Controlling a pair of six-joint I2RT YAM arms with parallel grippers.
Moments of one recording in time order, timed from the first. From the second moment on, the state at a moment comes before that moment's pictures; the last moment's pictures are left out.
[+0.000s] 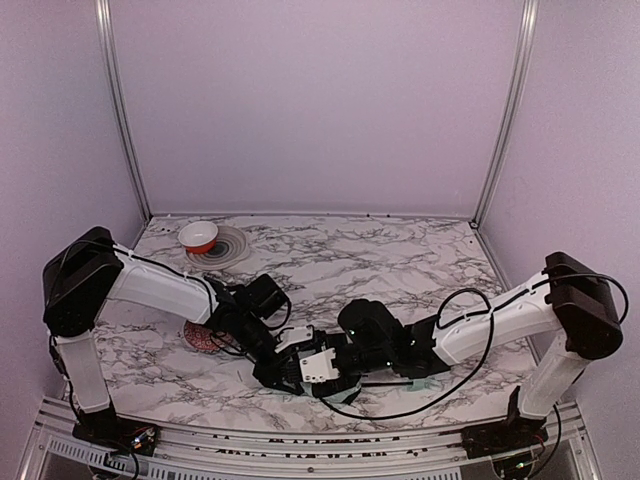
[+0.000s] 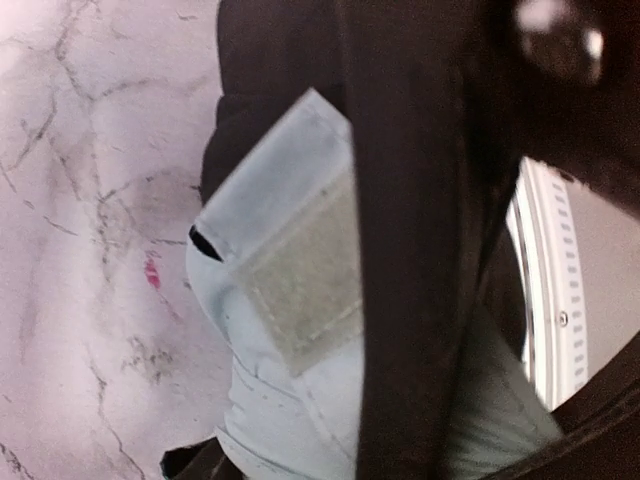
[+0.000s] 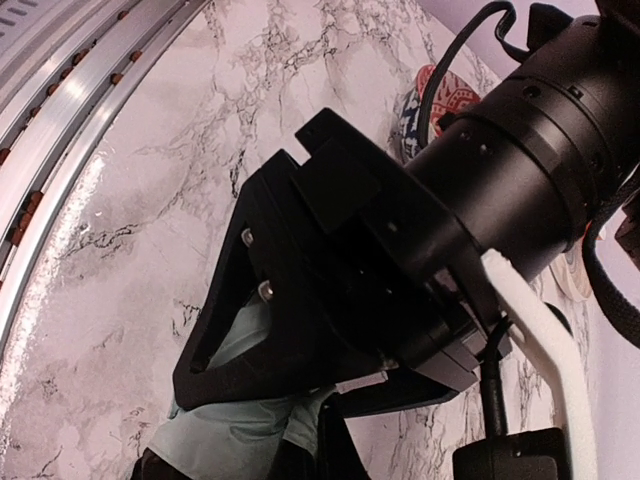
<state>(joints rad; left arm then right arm) -0.92 1.89 1.04 -0.32 0.69 0.38 1.18 1.67 0.80 0.24 -0.17 -0.77</state>
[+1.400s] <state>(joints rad) -0.93 1.81 0.70 0.43 0.52 0.17 1.16 1.60 0.76 0.28 -0.21 -0.79</state>
